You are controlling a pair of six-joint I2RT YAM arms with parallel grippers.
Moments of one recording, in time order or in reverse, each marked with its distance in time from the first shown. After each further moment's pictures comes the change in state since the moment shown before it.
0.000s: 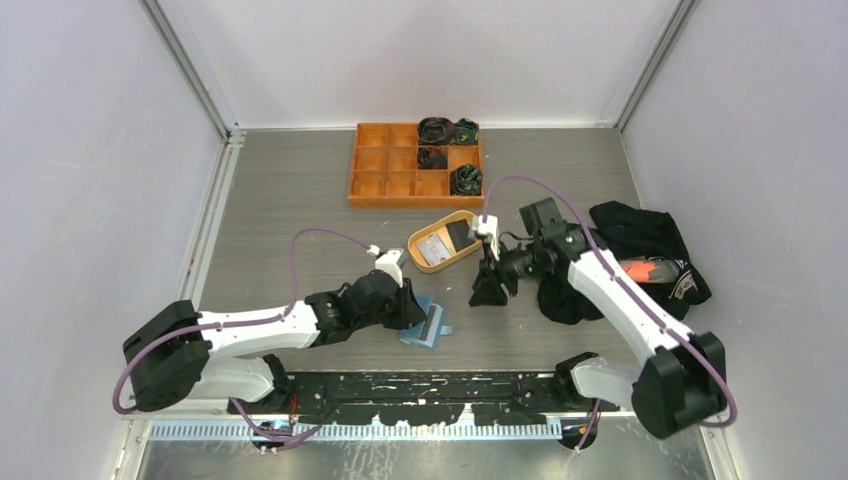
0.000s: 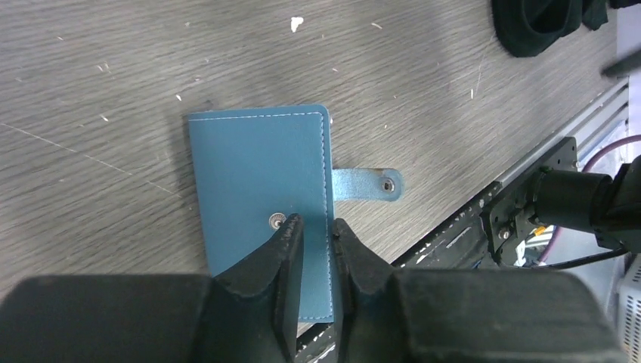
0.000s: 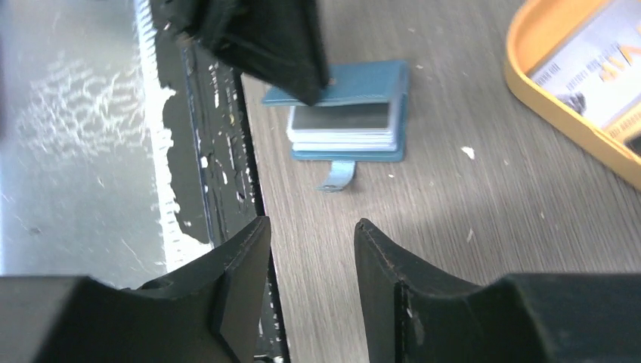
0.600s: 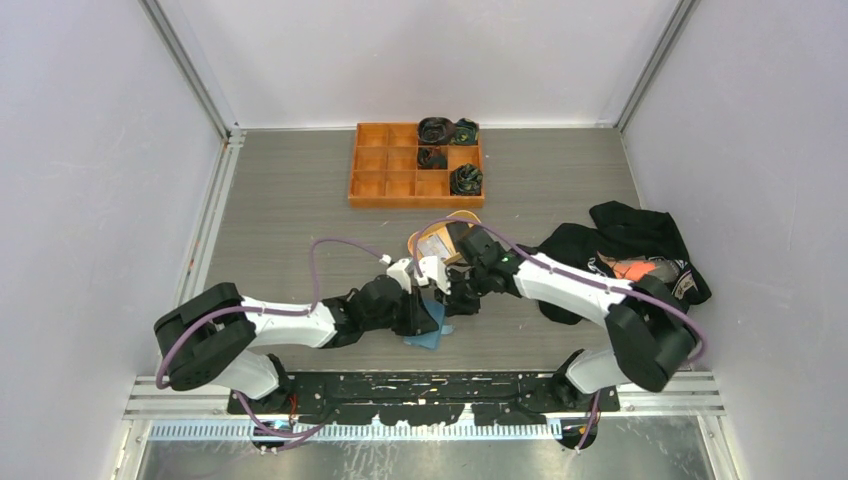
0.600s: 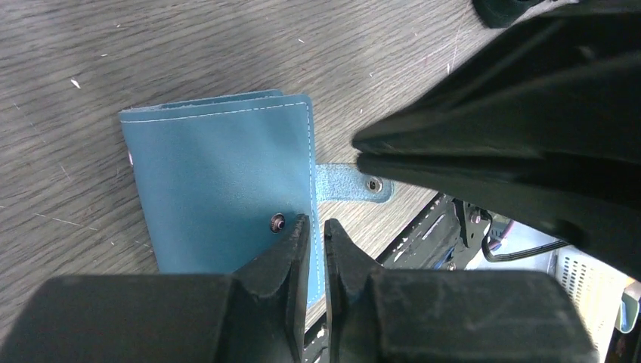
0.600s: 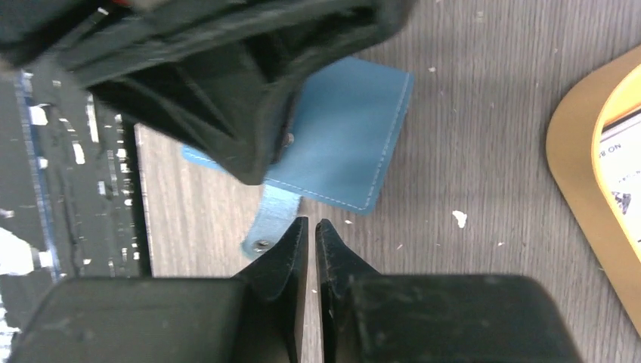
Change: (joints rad) left arm 0.030 0.200 -0.088 0.335 0.186 -0.082; right arm 0.368 0.156 -0.133 0.340 0.334 -0.156
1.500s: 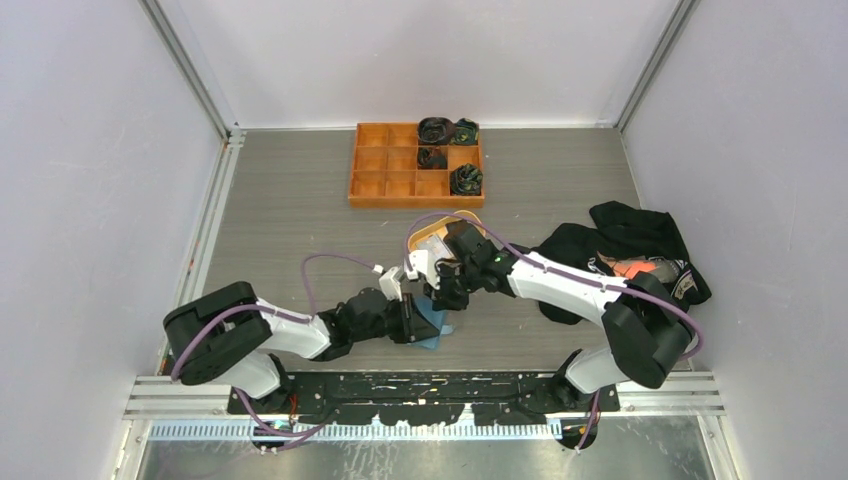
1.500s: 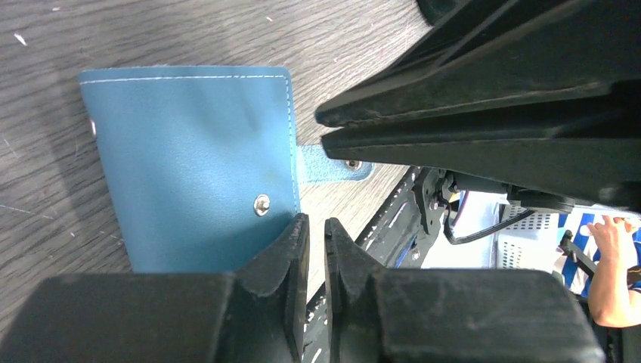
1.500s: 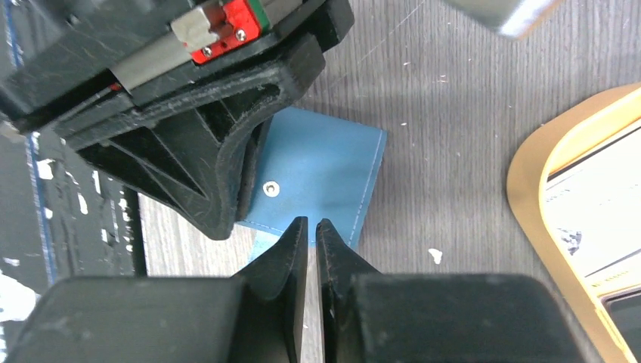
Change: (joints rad) left arm 0.000 0.038 -0.165 0.362 0.051 -0.100; right arm 0.063 0.053 0.051 0.077 0.066 0.078
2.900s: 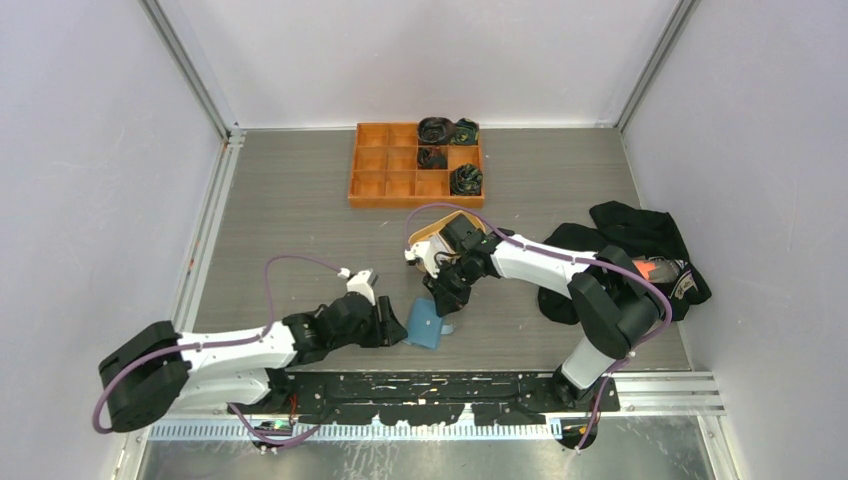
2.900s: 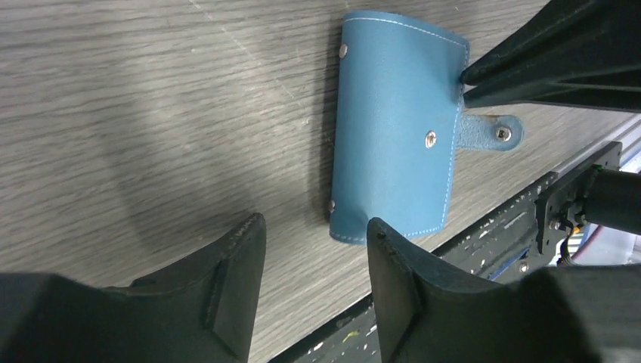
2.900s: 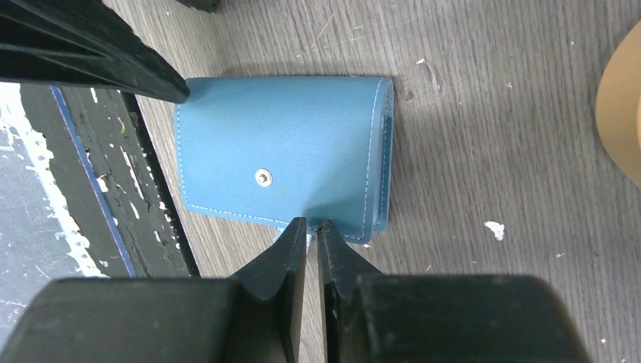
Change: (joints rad) left arm 0.008 -0.434 -0.037 -0.649 -0.243 0.058; right arm -0.066 0.187 0.110 -0.142 -0.071 0.210
